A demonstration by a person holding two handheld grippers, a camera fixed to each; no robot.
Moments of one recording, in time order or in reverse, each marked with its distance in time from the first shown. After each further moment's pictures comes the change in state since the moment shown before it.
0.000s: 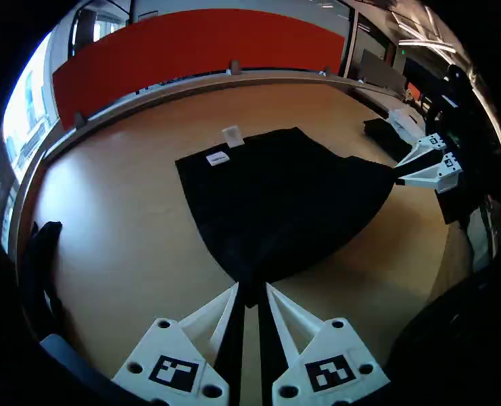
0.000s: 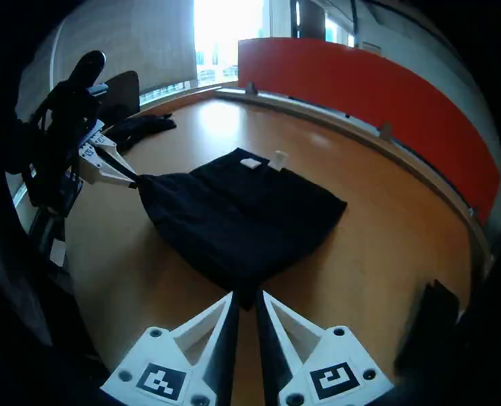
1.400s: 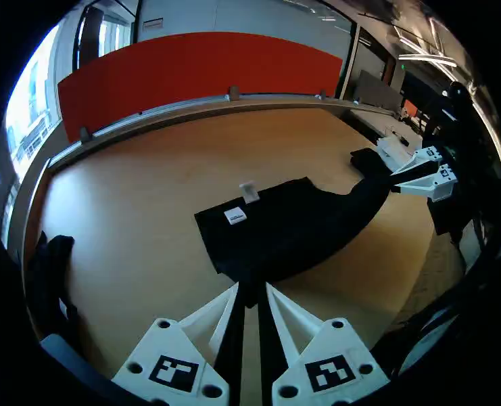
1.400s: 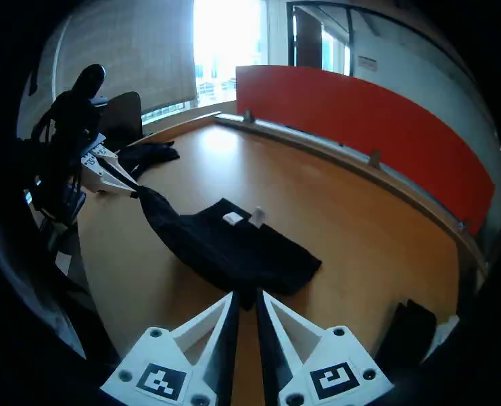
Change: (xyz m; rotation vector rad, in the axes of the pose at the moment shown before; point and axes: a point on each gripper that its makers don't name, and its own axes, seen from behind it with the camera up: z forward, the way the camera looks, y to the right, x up) left arm 0.056 0.013 -0.065 -0.032 0.056 -0.038; right arm 0.059 0.003 -0.065 -0.001 0.069 0.007
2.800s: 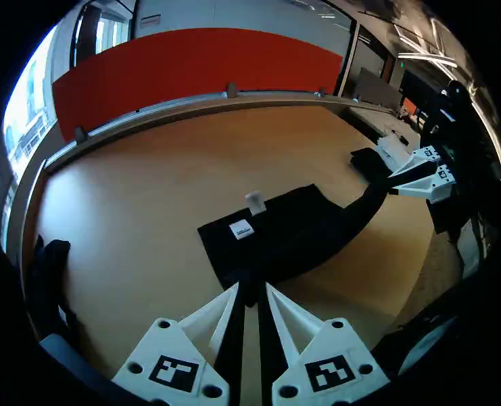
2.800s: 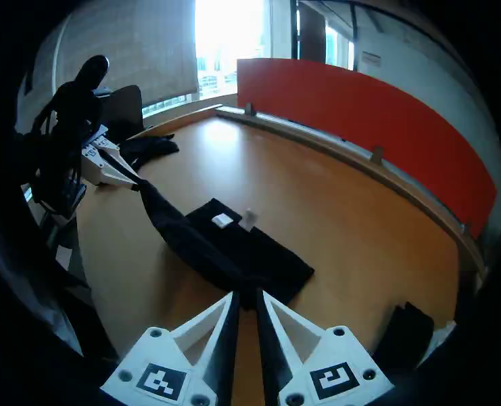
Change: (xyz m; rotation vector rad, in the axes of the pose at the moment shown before) left arm 0.012 -0.002 0.016 -0.014 -0.026 -0.002; right arm -0.005 0.015 0.013 0.007 -0.050 -0.016
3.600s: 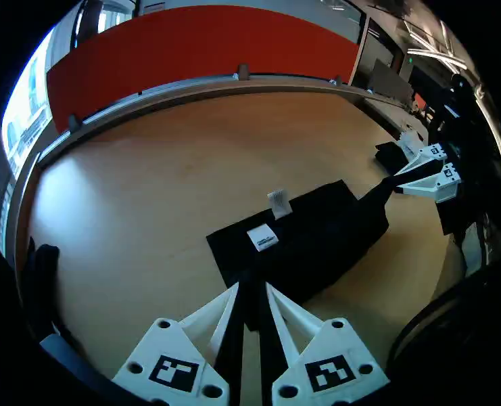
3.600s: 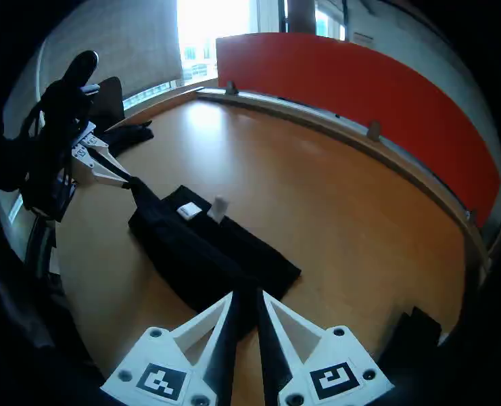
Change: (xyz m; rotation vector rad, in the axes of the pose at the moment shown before) left arm 0.003 -0.031 0.072 0.027 -0.062 -0.017; right arm -0.016 0.048 0.061 -0.018 -0.079 0.052
